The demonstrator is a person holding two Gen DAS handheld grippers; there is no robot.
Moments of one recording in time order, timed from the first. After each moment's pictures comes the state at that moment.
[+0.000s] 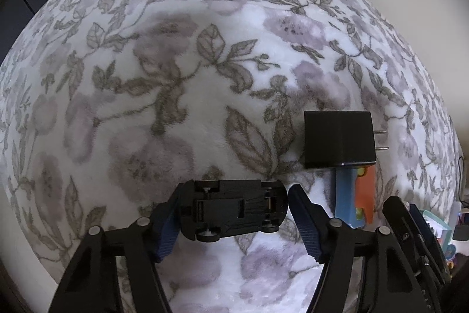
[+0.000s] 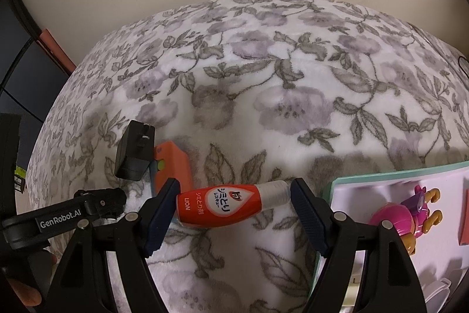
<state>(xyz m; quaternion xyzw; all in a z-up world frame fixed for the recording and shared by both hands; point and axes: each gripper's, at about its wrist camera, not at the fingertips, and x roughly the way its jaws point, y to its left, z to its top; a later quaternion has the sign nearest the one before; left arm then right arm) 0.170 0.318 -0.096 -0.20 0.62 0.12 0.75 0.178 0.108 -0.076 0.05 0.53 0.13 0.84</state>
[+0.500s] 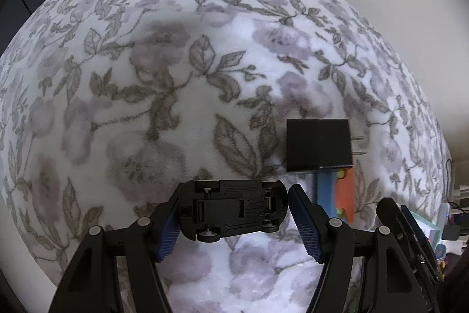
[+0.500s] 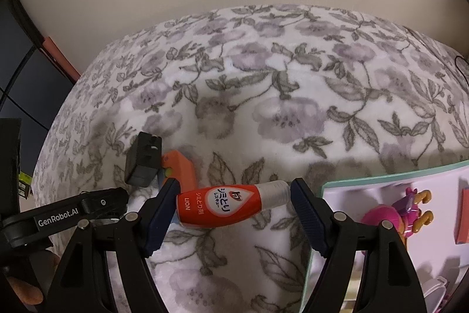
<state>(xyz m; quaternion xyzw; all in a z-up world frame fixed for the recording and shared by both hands) 0.173 0.314 -0.072 -0.22 0.60 0.11 0.76 0.177 0.098 -0.057 0.07 0.52 0.14 0.84</state>
